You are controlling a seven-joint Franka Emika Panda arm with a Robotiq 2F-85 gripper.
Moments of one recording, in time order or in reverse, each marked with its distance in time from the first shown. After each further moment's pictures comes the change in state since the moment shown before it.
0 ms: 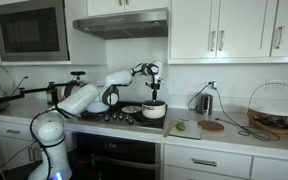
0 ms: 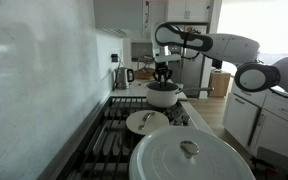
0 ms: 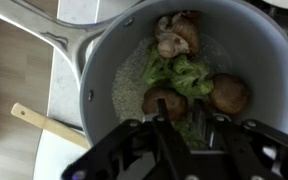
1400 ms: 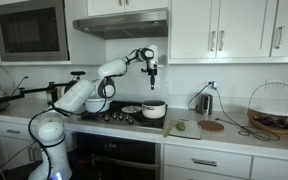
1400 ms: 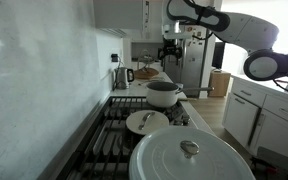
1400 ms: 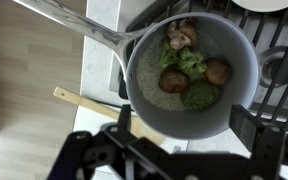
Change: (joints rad) arm 0.006 -0.162 -0.056 0.027 0.022 -0.075 0.001
